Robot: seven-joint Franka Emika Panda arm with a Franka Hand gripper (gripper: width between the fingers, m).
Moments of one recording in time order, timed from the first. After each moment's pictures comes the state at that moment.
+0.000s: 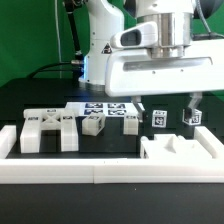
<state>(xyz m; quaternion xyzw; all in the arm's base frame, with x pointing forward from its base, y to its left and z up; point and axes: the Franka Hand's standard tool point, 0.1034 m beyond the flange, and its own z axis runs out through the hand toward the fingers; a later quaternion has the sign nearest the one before) 0.565 0.049 0.076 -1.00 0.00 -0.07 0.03</state>
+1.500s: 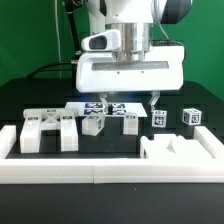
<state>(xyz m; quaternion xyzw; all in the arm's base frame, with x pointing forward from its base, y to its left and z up) 0.492 0.017 0.049 -1.00 -0.01 -0.03 0.02</state>
